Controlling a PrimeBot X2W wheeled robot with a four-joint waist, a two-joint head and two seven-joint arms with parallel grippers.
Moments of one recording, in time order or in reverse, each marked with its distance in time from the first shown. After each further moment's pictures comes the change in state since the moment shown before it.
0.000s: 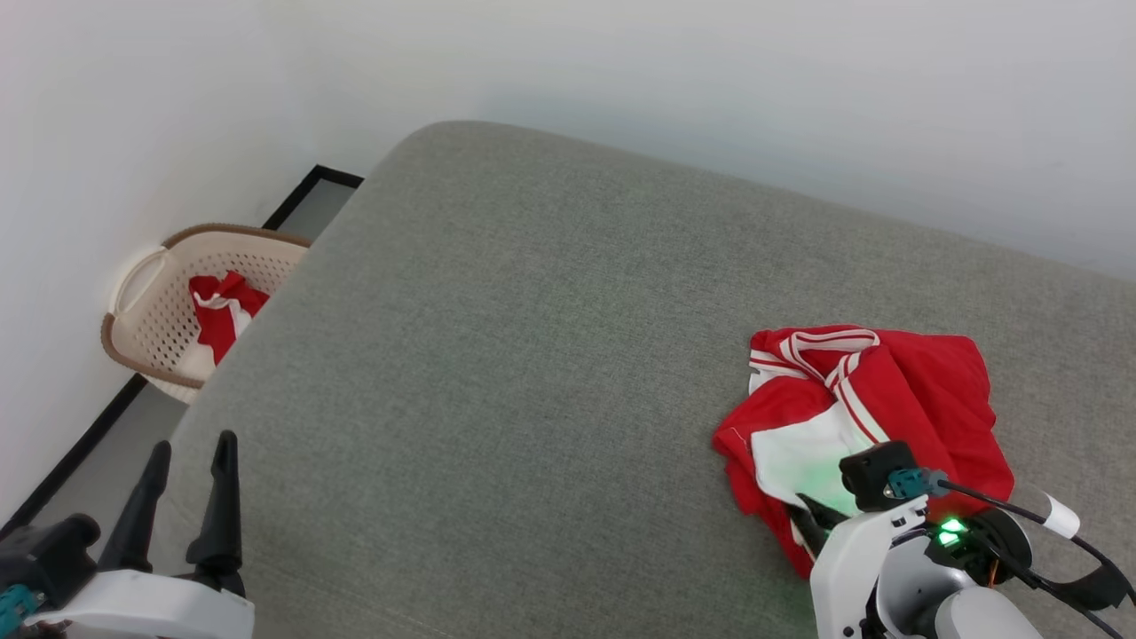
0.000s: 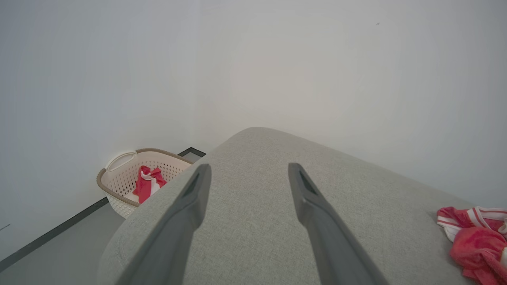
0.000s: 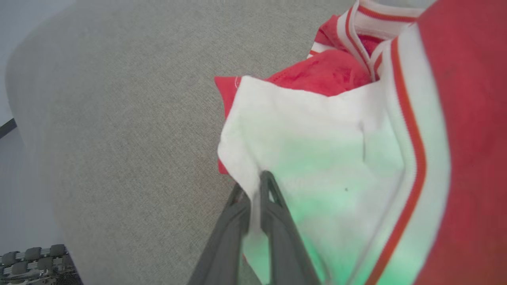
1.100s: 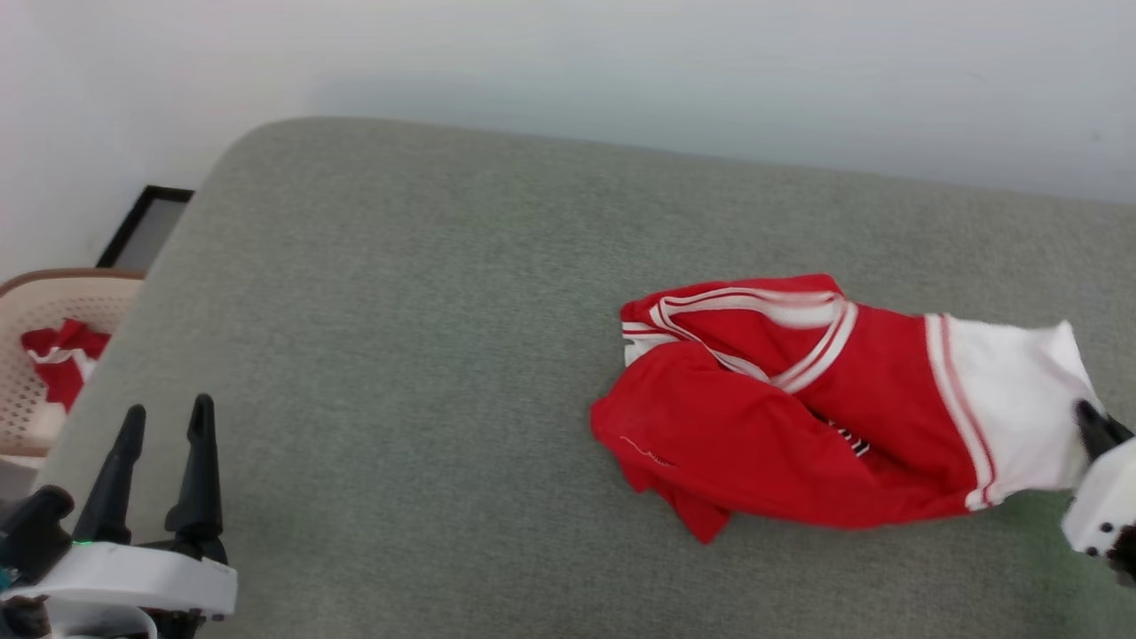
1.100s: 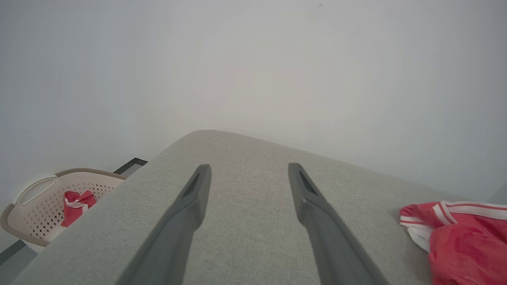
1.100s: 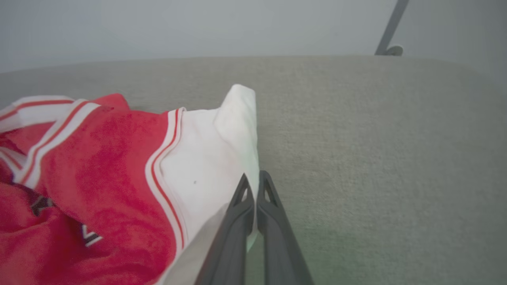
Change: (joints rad) left arm -0.047 -0.014 0.051 0.006 0.032 -0.024 -0.004; right arm -0.022 -0.048 -0.546 -0.065 0.021 0.000 0.023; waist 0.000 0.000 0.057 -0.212
